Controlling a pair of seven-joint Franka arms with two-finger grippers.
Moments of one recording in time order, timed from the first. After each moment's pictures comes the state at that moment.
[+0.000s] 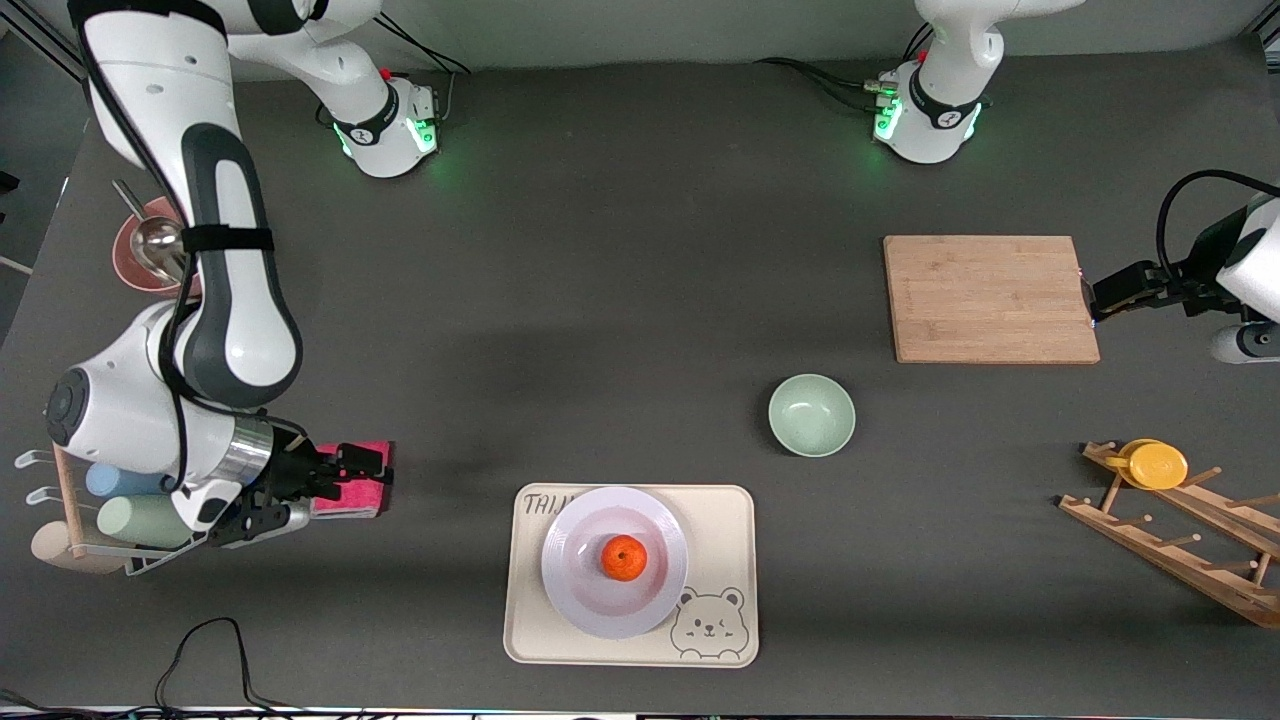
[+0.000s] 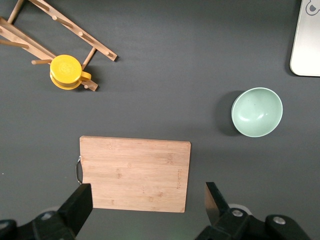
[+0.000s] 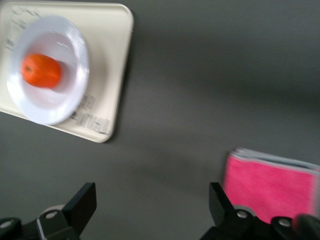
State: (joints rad) left arm 0.09 0.09 -0.13 -1.52 0.01 1.55 -0.08; right arm 0.50 0.53 -0.51 -1.60 0.61 2.09 -0.42
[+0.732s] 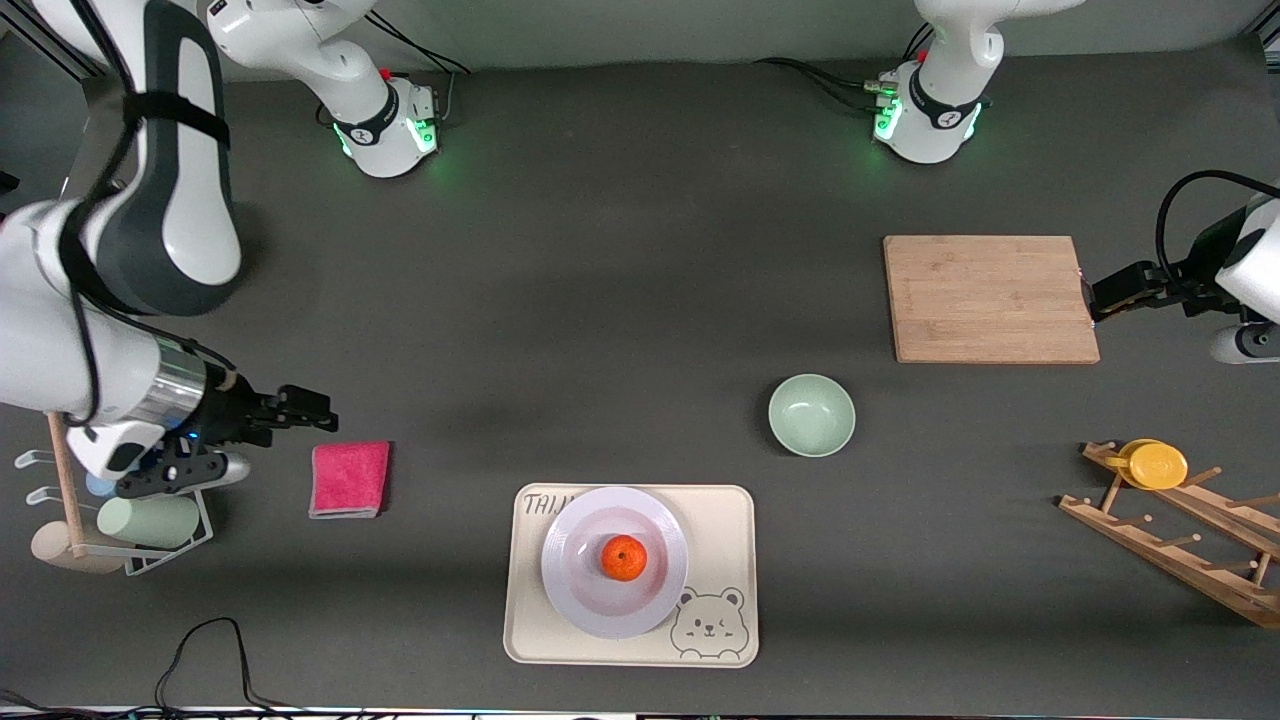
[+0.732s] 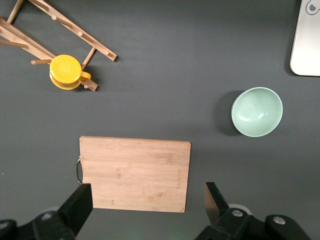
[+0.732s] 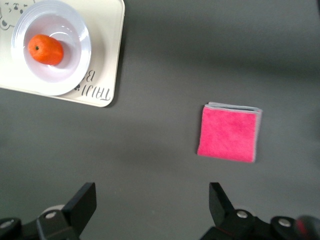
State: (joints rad) left arm 0.09 0.09 -0.13 -1.52 0.01 1.54 -0.08; right arm 0.62 0.40 -0.65 -1.46 0.41 1.76 -0.22
